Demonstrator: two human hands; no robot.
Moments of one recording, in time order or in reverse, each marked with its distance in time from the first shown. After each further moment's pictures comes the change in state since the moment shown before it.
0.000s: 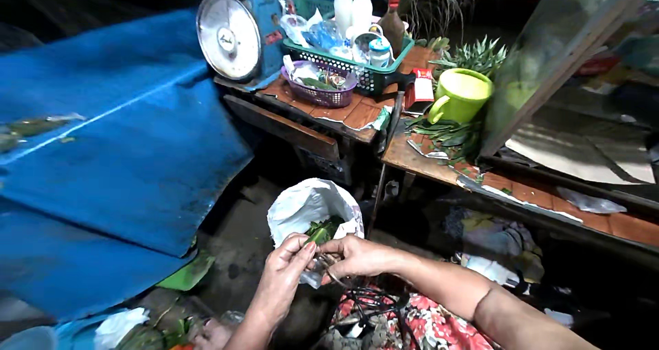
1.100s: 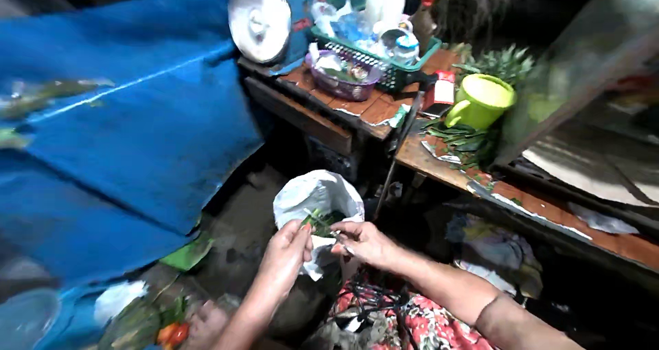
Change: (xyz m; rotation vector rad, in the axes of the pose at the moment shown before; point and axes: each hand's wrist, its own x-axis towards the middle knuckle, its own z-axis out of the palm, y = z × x) left_hand 0.006 0.015 0.001 0.153 0.121 -0.286; right_hand -0.009 0.001 0.001 -0.063 0.288 -0.050
